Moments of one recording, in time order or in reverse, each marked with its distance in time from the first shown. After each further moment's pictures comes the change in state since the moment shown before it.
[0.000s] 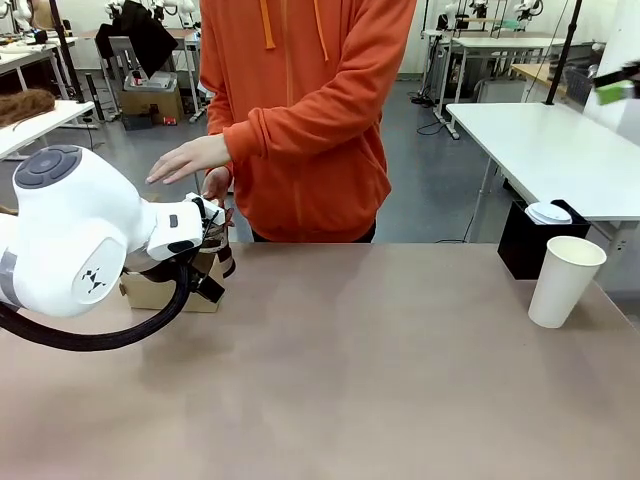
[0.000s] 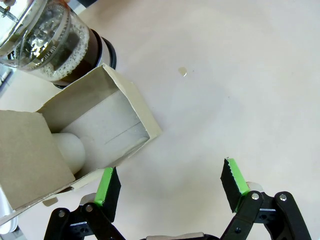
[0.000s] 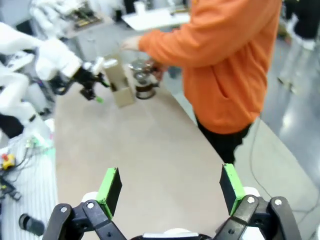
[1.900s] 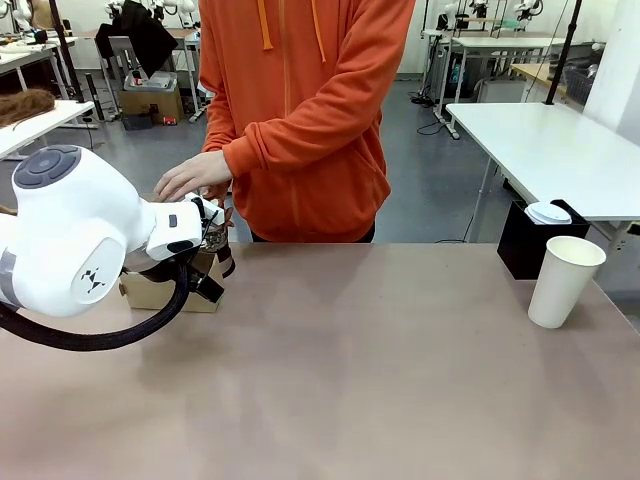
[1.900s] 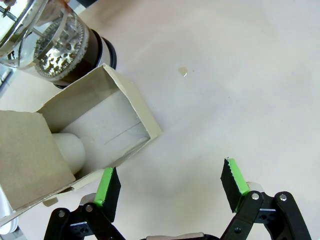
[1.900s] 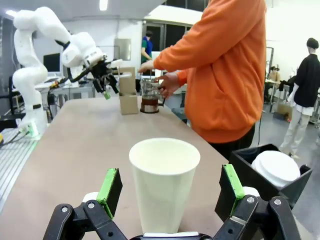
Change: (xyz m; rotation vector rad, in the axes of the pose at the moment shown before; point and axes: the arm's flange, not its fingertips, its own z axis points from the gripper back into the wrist) left arm 0.000 0.000 0.000 0.000 0.000 0.000; right arm -0.312 -0.036 0.010 0.036 -0.428 0.148
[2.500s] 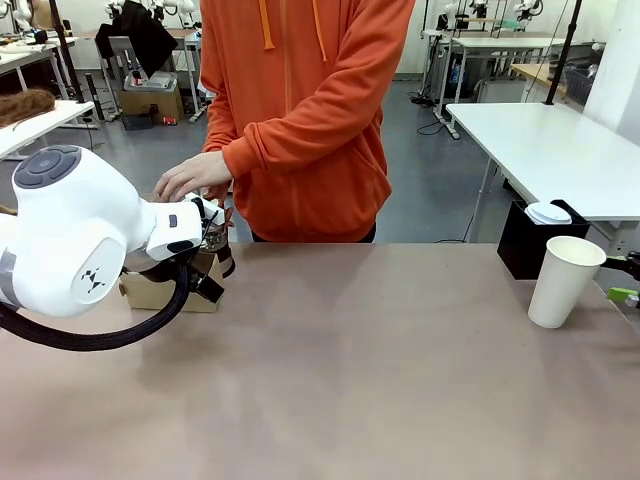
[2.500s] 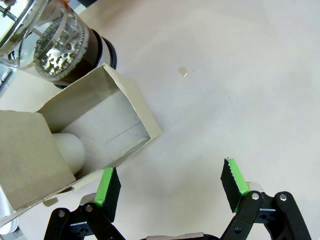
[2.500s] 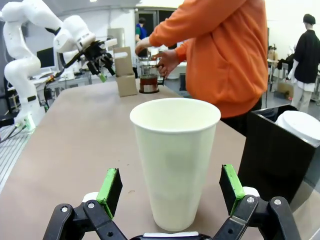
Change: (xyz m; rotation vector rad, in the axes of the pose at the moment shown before) left arm 0.000 0.000 0.000 0.000 0.000 0.000; right arm -0.049 0.019 -0.024 -0.025 0.071 -0.078
